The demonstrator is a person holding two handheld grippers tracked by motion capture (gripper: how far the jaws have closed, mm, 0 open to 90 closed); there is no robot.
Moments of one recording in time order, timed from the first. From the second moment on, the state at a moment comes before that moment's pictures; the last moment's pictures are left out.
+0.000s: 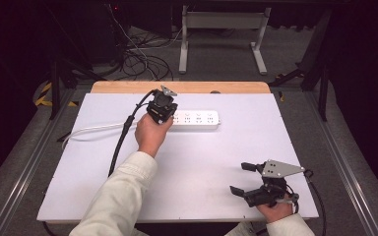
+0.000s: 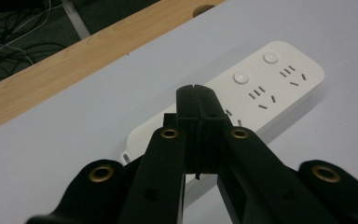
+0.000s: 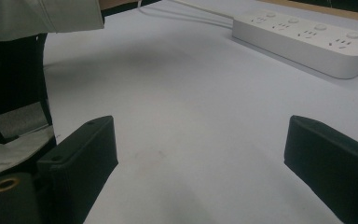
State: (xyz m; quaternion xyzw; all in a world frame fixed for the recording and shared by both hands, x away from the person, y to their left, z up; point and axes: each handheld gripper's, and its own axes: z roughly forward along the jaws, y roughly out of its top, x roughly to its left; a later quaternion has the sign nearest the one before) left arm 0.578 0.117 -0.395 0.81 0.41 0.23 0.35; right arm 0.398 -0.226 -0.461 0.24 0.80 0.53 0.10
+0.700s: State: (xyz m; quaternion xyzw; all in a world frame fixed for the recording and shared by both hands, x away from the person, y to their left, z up) left arm 0.543 0.142 -0.372 0.79 0.39 0.24 0.41; right arm 0.398 -0.225 -0.462 0.25 0.80 0.53 0.10
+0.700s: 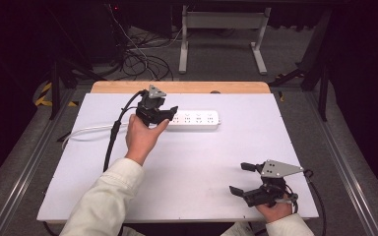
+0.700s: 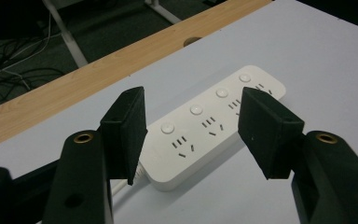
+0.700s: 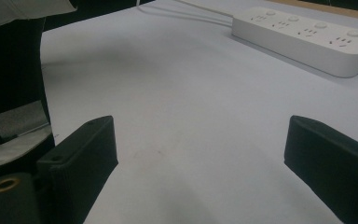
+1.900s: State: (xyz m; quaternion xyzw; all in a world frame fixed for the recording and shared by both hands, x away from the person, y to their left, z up) left arm 0.413 0.202 -0.364 0.79 0.32 0.26 0.46; right arm 0.397 -0.222 -0.462 0.25 0.81 0.53 0.11
